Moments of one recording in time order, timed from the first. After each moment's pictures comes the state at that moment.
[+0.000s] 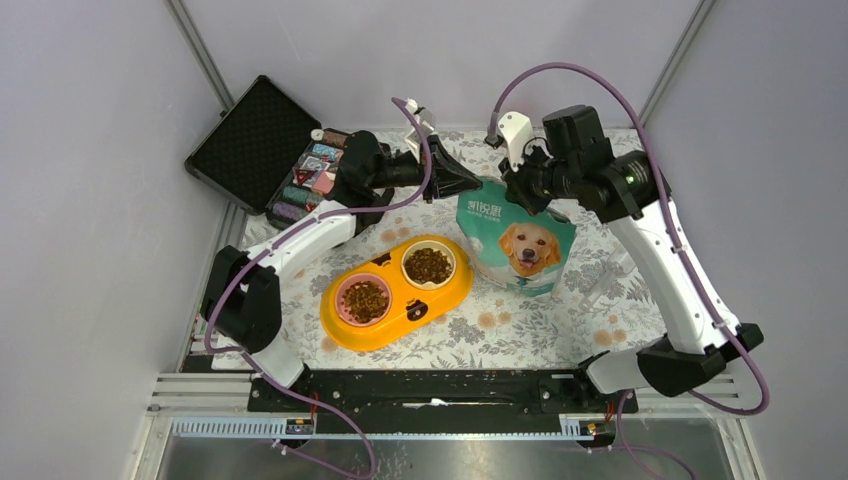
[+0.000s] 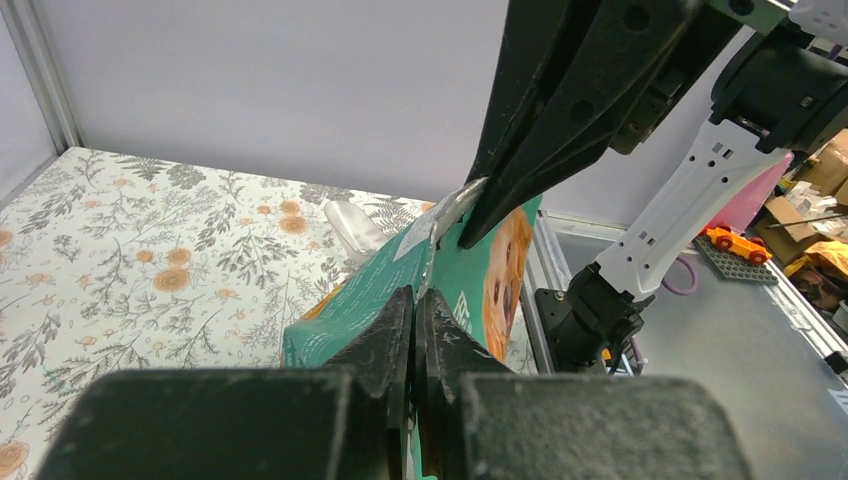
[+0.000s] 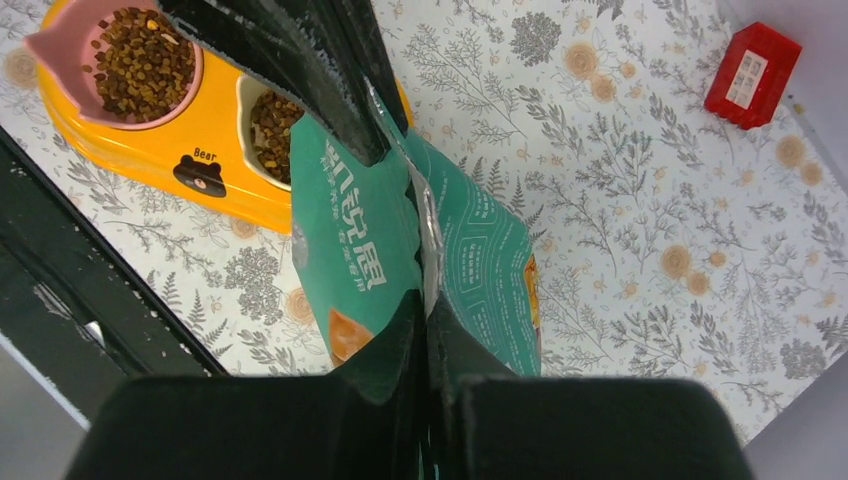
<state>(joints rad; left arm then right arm) -0.55 1.64 1.28 0.65 1.02 -0.46 0.52 1.43 1.87 -1.21 -0.18 -0.34</state>
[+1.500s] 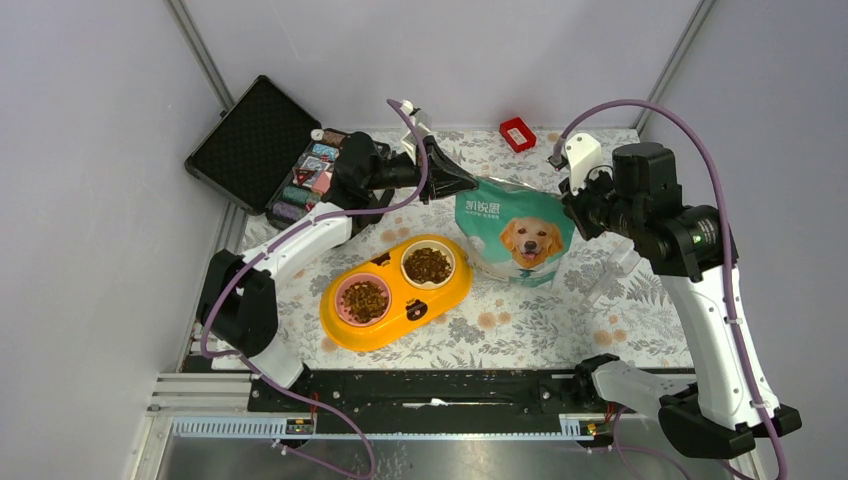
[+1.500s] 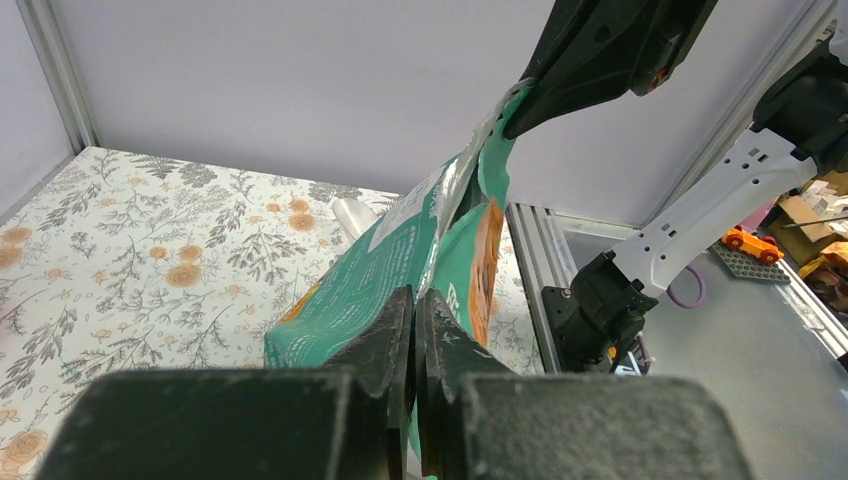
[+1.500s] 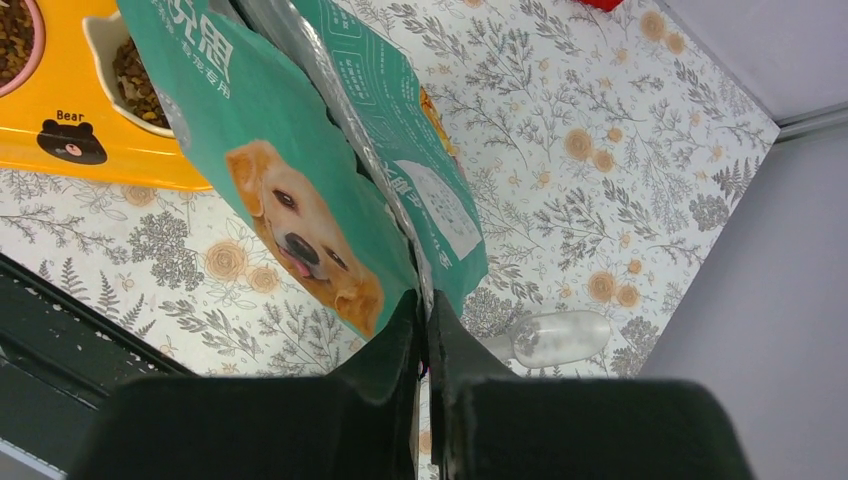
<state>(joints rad) -0.54 1.61 1.26 0.64 1.01 -0.44 0.35 1.11 1.64 -1.20 -0.06 -0.38</state>
